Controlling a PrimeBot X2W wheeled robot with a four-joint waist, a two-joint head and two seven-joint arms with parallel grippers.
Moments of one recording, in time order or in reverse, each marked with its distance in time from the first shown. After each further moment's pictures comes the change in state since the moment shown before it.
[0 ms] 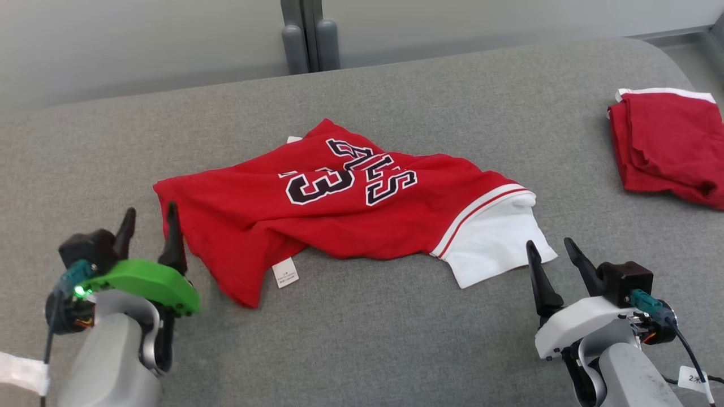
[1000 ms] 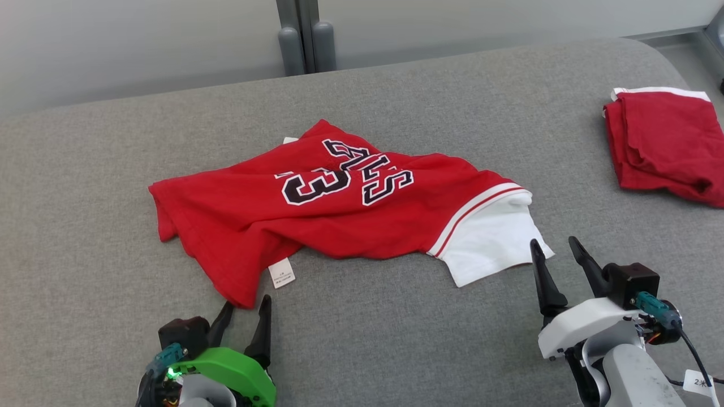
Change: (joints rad) left arm 0.263 -0.140 -0.104 -0.062 0.008 -0.046 0.000; right arm 0.025 0.000 -0.009 -0.039 -0.002 0.000 0.000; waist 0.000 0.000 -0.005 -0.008
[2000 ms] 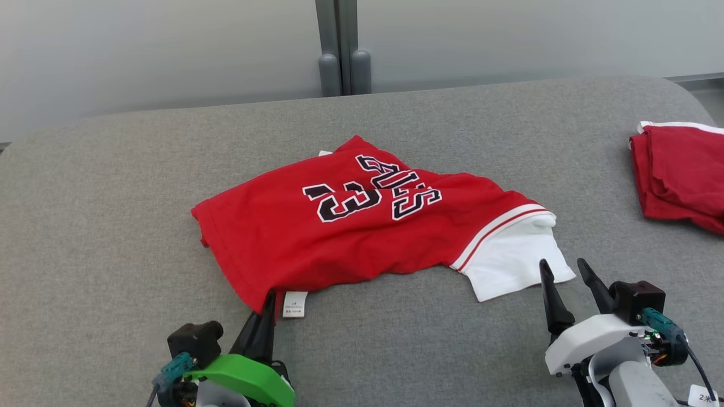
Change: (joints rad) left arm 0.079 -0.014 -0.023 -0.203 -0.016 0.000 0.000; right arm 0.035 0.000 -0.032 0.039 0.011 0.000 0.000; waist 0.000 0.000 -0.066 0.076
